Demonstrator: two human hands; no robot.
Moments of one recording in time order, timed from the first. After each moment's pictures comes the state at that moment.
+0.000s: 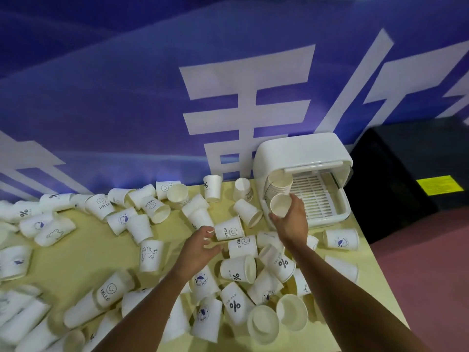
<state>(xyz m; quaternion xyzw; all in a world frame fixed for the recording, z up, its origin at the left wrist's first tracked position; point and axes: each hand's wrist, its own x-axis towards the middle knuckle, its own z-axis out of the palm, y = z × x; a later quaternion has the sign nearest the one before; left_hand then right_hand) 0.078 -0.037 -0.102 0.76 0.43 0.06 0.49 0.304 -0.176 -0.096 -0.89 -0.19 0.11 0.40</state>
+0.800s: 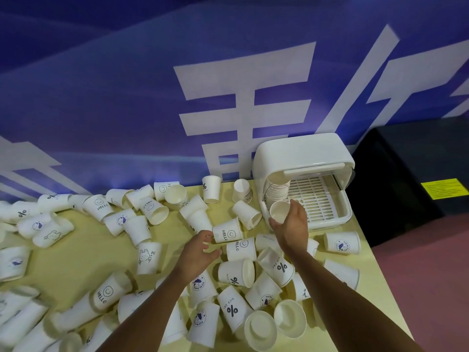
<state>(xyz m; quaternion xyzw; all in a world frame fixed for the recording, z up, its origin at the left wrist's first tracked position) 0.082 -0.036 -0.113 0.76 0.44 0.04 0.48 0.309 -0.179 -0.116 -0.91 -0.22 0.11 0.32</state>
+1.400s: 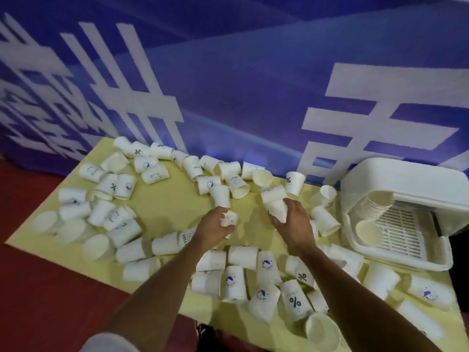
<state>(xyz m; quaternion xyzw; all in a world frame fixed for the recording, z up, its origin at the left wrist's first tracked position) -0.065 0.028 -0.083 0.70 0.56 0.11 0.43 0.159 -0.066 -0.072 -0.82 -0.47 0.21 0.24</state>
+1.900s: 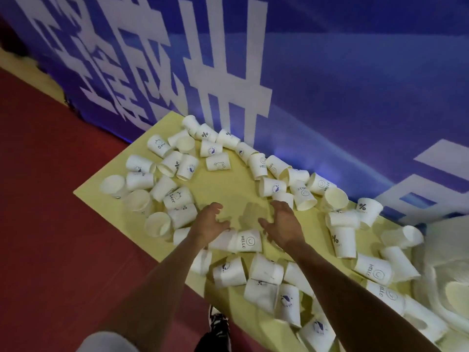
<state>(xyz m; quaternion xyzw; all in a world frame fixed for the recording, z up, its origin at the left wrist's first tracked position) -0.239 0.089 -0.101 0.61 0.66 0.14 0.42 -0.015 0.055 -0.080 -0.73 -0.61 0.27 0.14</state>
